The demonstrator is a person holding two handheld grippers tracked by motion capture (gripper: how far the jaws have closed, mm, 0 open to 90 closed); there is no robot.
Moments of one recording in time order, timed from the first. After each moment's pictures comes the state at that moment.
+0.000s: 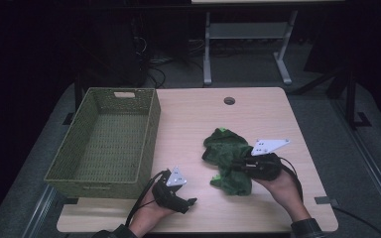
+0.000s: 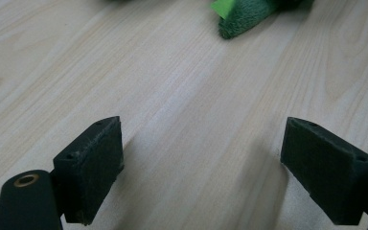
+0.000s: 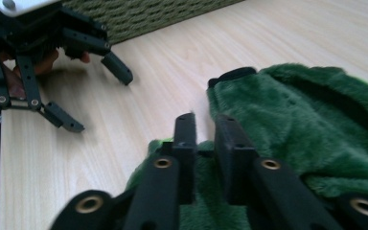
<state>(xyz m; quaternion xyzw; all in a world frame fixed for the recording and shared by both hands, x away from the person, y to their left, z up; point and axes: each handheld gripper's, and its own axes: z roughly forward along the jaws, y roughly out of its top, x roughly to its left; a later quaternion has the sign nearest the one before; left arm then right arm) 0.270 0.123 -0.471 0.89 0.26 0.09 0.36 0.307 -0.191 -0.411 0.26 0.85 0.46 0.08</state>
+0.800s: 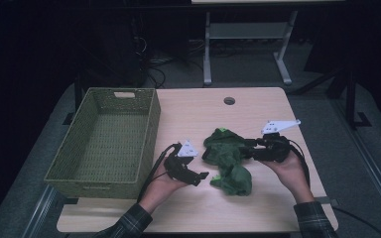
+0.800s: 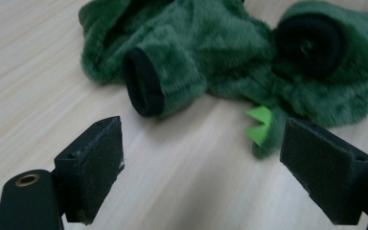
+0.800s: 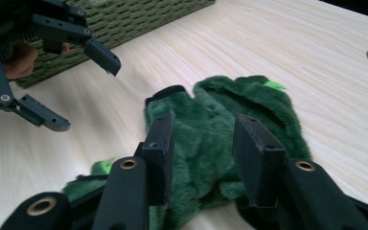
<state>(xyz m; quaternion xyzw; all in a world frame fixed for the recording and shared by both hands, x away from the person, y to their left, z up) 0.330 0.087 -0.429 0.88 0.25 0.10 0.39 0.350 -0.217 -0.393 0.32 0.83 0.45 0.09</state>
